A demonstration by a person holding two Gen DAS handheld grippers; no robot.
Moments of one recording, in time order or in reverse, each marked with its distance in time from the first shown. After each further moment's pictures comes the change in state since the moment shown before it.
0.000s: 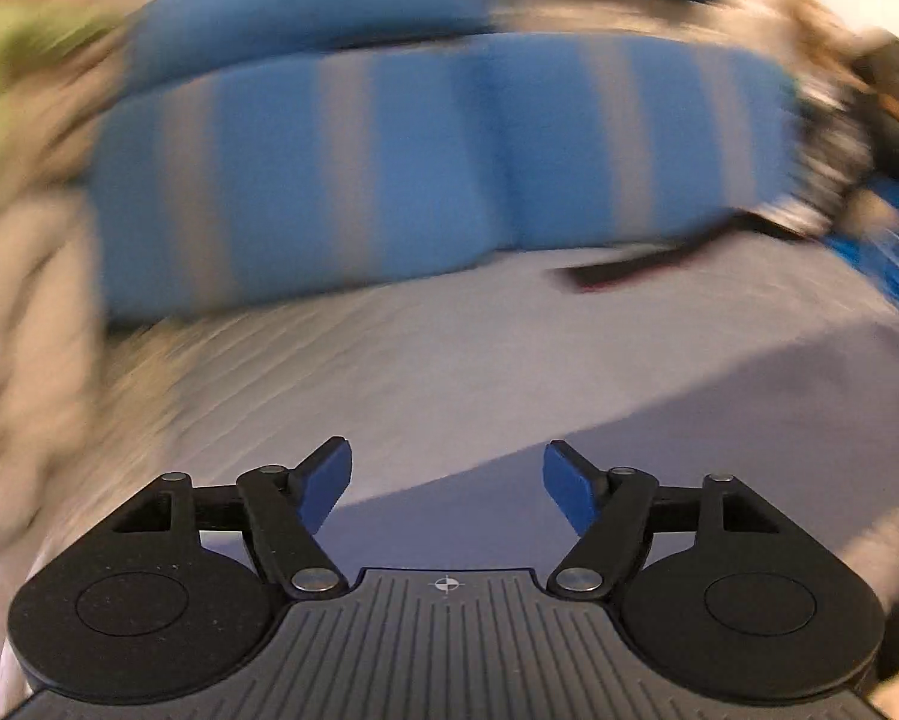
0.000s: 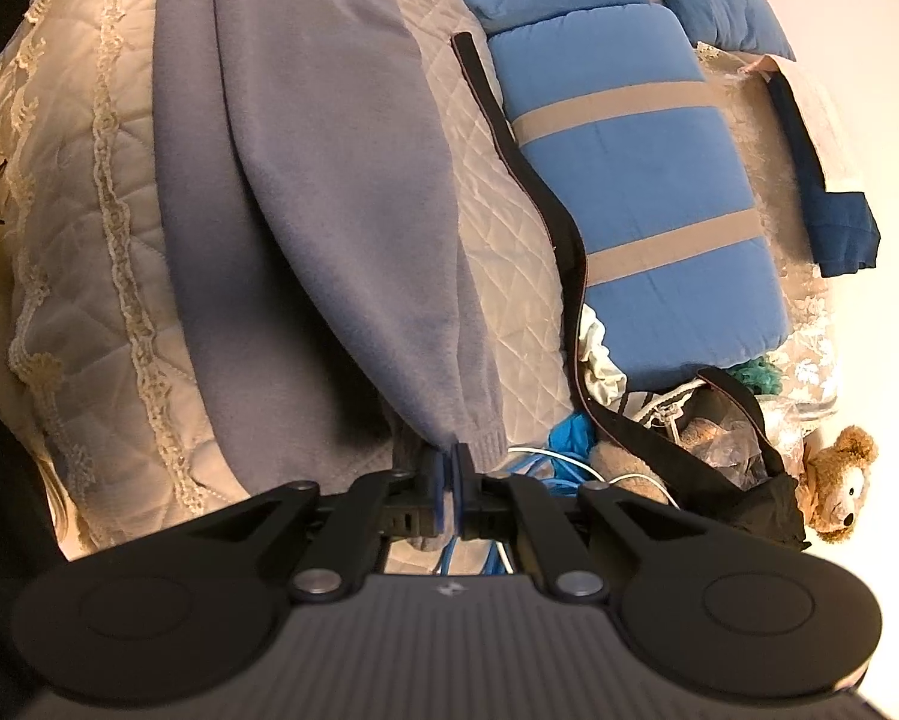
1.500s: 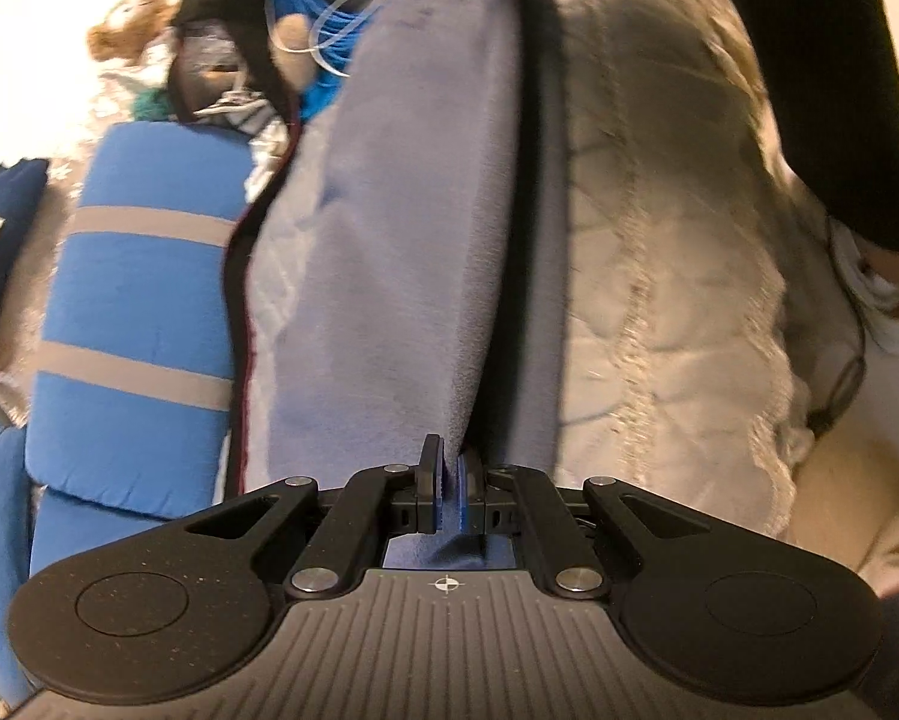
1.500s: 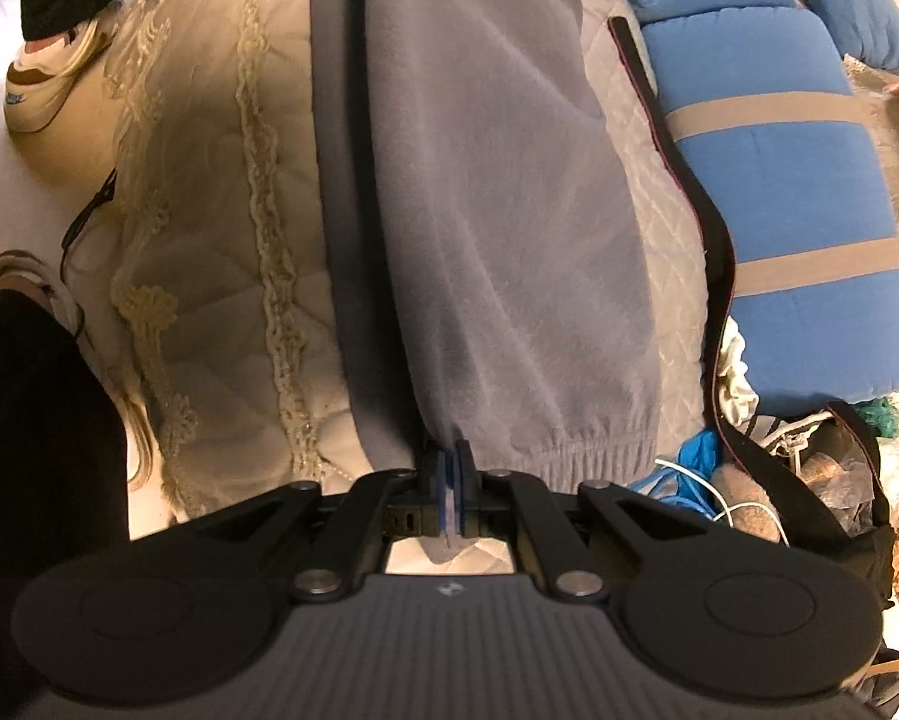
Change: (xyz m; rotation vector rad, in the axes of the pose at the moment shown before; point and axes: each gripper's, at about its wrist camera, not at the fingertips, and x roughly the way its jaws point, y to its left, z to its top) left arm 0.068 -0.306 -0.099 1.199 -0.047 -0.070; right arm 0.025 0.031 -0.006 -0.122 0.037 0.247
